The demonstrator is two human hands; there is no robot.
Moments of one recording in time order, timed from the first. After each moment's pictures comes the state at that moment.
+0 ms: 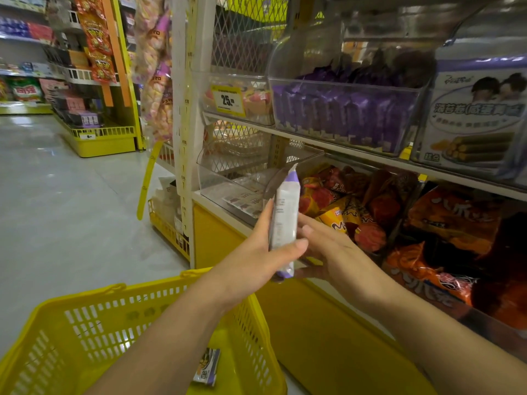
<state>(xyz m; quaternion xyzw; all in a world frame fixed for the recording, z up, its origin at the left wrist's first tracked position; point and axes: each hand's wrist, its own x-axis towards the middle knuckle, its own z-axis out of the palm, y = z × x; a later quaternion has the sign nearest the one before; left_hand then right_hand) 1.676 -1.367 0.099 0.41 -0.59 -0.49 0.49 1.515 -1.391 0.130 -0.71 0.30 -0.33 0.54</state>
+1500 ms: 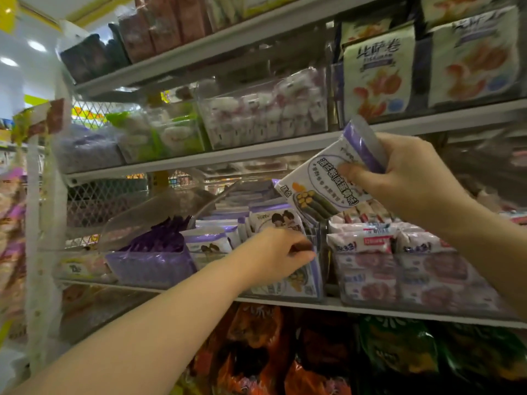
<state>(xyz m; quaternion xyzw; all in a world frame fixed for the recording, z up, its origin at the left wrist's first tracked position) 1.404 -1.385 0.338 0.36 -0.91 0.02 0.21 1.214 -1.293 0.395 -0.68 0.45 -0.56 -0.16</state>
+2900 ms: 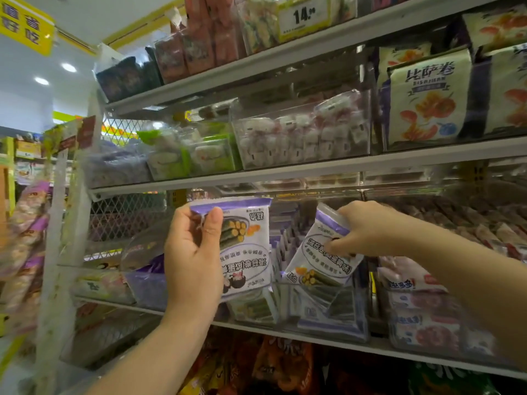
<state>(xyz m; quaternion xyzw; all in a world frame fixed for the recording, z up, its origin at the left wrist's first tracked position) 1.499 -1.376 0.341 0.21 -0.56 -0.07 0.80 1.267 -1.366 0.407 -0.73 0.64 -0.19 -0.13</state>
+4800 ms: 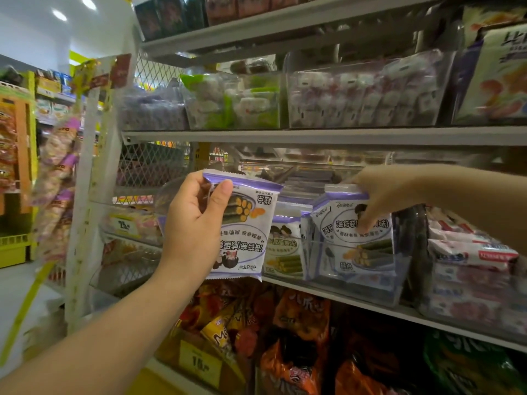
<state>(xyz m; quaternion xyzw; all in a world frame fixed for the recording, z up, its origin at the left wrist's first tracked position) 1.566 -1.365 0.311 0.29 -0.58 -0.14 0.75 1.310 -1.384 0.431 -0.75 0.65 -0.02 -0.10</state>
